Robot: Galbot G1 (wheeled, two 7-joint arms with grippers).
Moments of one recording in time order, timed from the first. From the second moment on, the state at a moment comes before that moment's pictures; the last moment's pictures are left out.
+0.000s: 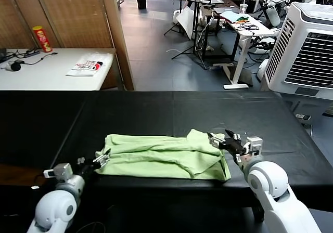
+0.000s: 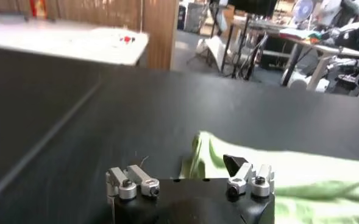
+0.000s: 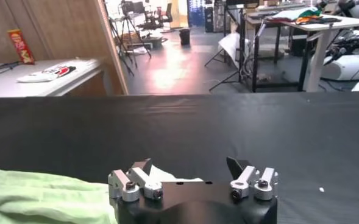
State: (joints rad) left arm 1.41 -1.16 -0.62 -1.98 -0.66 0.50 -0.15; right arm -1.14 1.09 0.43 1.99 0.63 -0.65 0.11
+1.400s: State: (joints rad) left arm 1.44 -0.92 -0.74 -1.87 -0.30 0.39 -0.14; right arm -1.16 1.13 0.43 2.00 0.56 -0.63 0.11
